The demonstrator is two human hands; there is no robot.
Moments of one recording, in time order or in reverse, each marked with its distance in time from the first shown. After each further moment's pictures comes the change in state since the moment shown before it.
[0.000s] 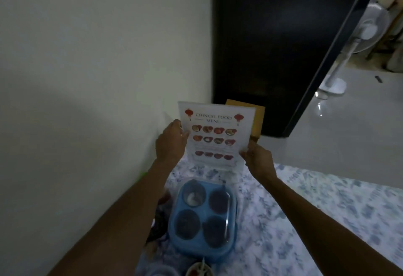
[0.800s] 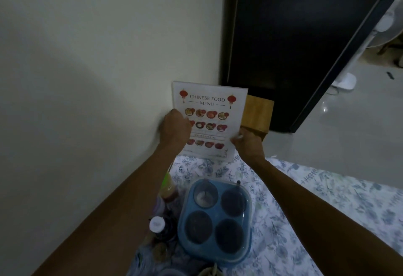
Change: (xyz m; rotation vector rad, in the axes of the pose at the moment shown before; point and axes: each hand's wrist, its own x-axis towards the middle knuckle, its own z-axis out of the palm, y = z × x) left_hand 0.037 -0.011 -0.007 -0.002 -0.065 -0.207; right_hand 0.054 -0.035 0.064 -0.034 -0.039 0.011
